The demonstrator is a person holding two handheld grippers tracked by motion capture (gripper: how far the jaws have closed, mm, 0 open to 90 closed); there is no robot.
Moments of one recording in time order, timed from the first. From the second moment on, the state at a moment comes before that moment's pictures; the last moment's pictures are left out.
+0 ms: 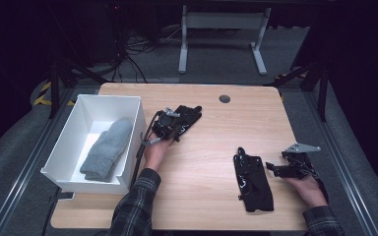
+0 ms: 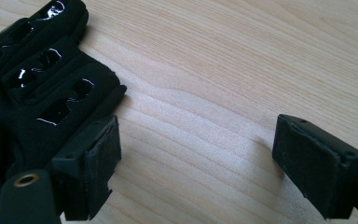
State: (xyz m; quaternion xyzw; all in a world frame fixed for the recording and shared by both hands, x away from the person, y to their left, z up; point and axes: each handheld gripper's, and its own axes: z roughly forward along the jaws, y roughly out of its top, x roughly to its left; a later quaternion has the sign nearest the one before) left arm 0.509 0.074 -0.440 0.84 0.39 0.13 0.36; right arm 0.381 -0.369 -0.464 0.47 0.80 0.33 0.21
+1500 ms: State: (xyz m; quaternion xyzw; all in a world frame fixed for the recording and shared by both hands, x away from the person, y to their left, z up) left arm 0.409 0.035 -0.457 0.89 0.28 -0.01 0.35; right arm 0.381 -0.369 -0.464 0.47 0.80 0.33 0.21
